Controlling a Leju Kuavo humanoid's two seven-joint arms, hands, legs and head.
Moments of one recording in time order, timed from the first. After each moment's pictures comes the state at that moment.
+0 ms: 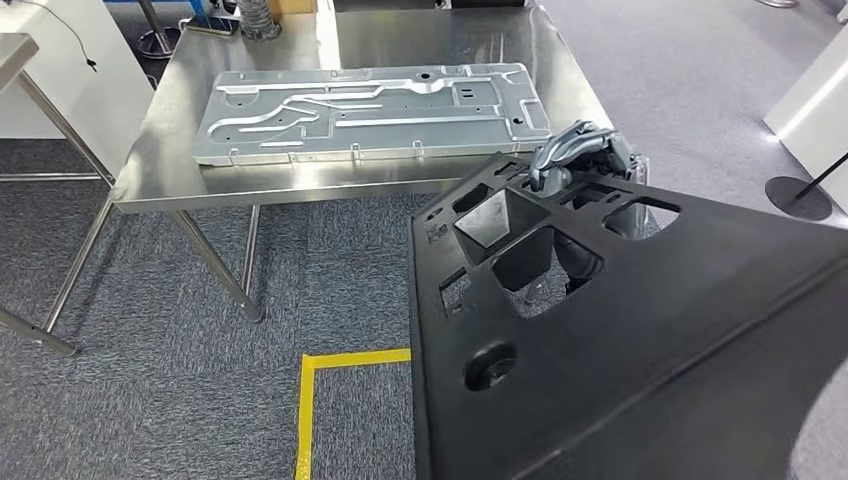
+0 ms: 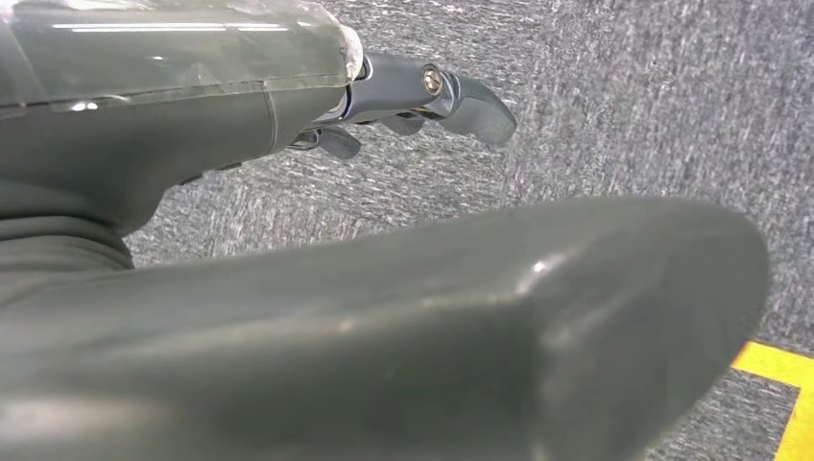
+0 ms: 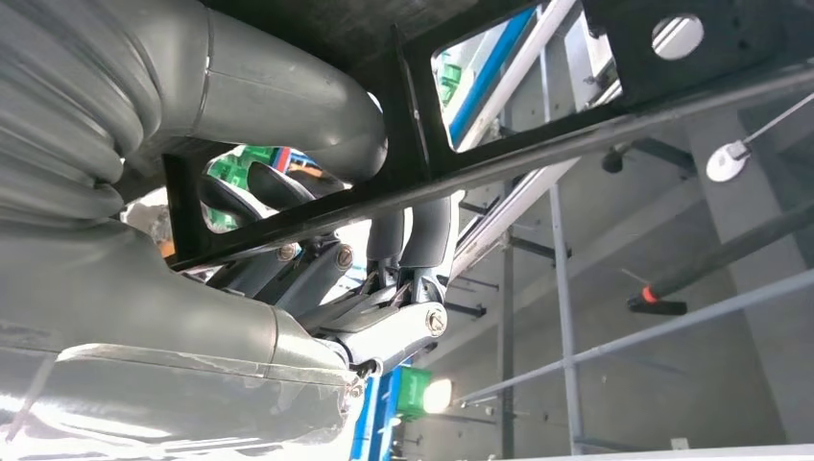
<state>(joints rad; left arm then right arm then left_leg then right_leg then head) -0.09 -0.06 1.29 -0.21 -0.86 -0.06 -0.39 -0.43 -0.03 0.19 -1.75 -0.20 0.17 -0.51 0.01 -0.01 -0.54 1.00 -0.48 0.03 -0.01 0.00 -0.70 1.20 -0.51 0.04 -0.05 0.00</state>
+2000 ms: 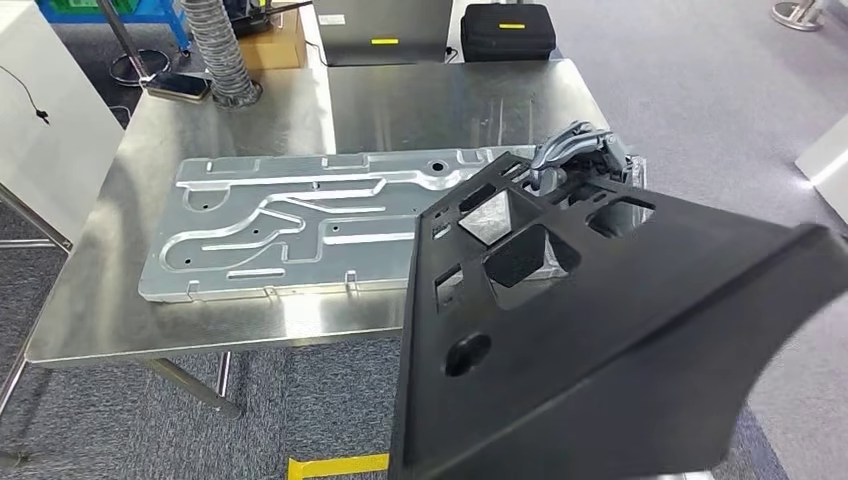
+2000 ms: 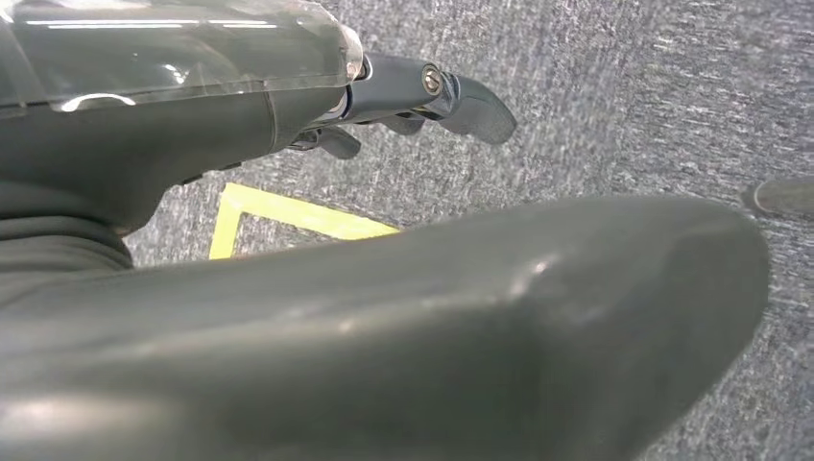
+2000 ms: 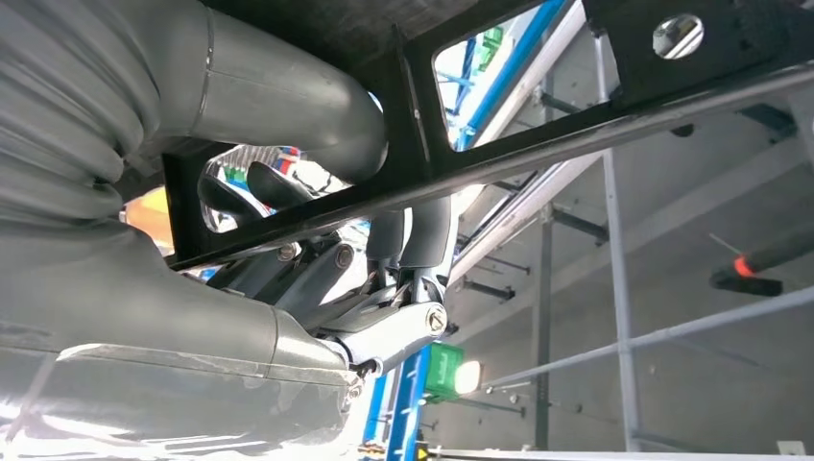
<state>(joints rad) -0.09 -0.07 1.29 -0.21 -0.87 -0.06 -0.39 -0.44 -0.04 0.18 -1.73 -0.15 0.15 -0.52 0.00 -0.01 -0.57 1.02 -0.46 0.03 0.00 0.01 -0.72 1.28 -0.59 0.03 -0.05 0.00</state>
